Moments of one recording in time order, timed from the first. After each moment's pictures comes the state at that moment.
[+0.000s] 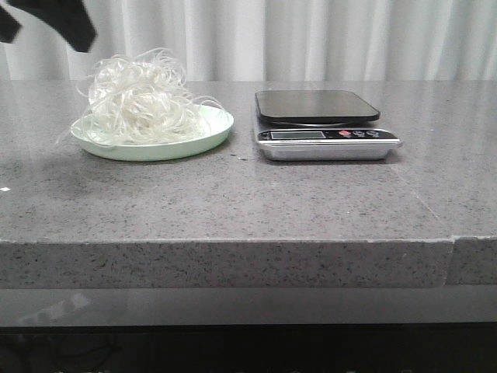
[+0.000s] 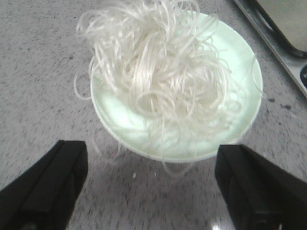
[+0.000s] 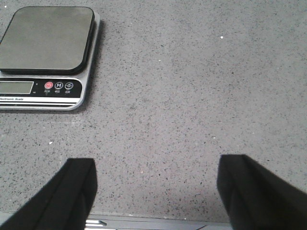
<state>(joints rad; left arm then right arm) -0.42 1.37 -1.13 0.09 0.61 -0.11 0.02 0.70 -0.85 0.04 0.82 0.02</state>
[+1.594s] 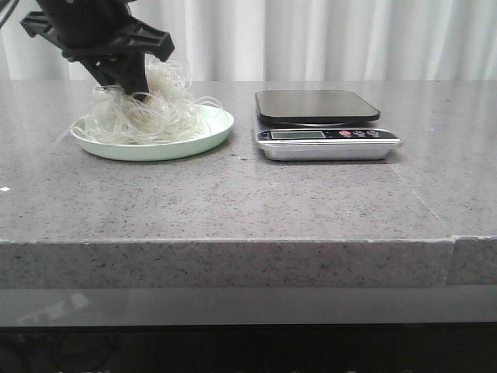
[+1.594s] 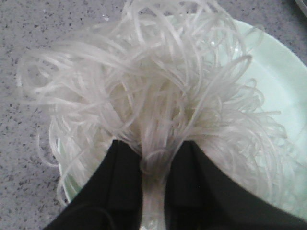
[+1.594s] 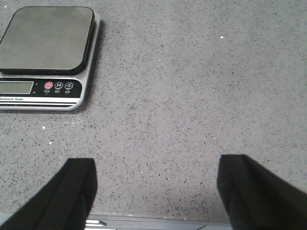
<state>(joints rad) -0.42 1.76 -1.46 0.14 0.70 -0.11 0.02 0.70 -0.85 0.04 0.82 0.02</state>
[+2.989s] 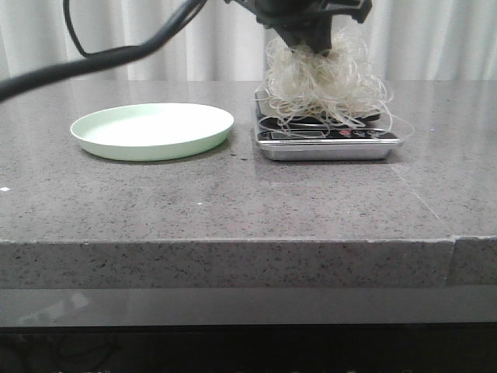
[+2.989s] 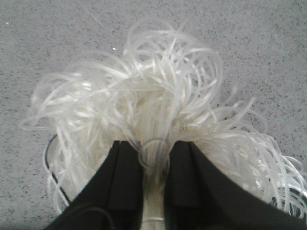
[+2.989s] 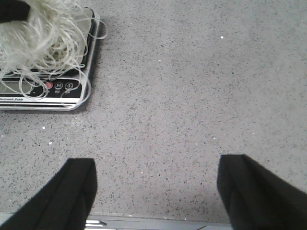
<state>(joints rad) -0.72 2.11 -2.01 0.13 0.67 -0.09 0.02 0.70 -0.85 0.04 0.82 0.02</state>
